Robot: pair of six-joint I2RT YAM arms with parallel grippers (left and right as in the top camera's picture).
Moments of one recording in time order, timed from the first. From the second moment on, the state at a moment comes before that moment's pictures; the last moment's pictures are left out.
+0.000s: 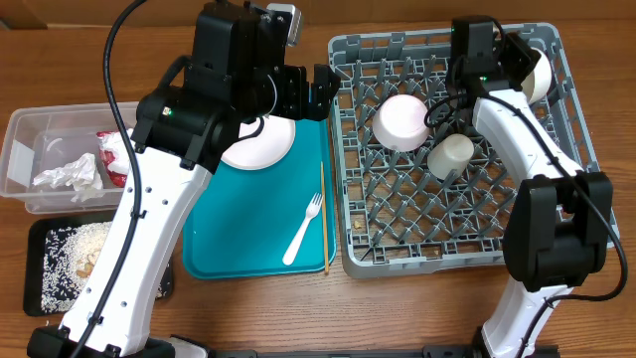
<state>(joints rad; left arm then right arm) -0.37 1.58 1.78 -0.87 0.28 -0.26 0.10 2.01 1.56 -0.29 1.09 -0.90</state>
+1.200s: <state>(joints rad) -0.37 1.58 1.78 -0.87 0.28 -0.26 0.22 2.01 1.51 -0.28 1.06 -0.87</state>
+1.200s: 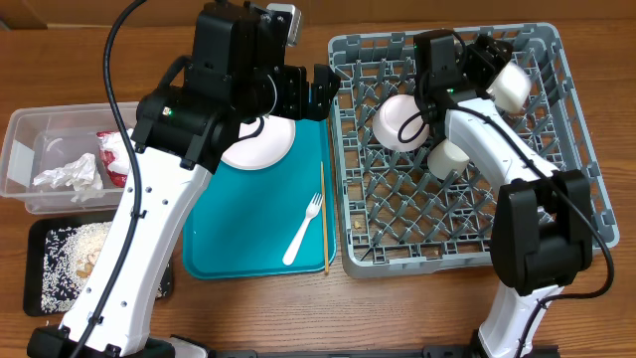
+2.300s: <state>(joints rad) -0.37 1.58 1.78 -0.87 0.28 -0.26 -0.27 1.76 1.64 -0.79 -0.15 0.11</state>
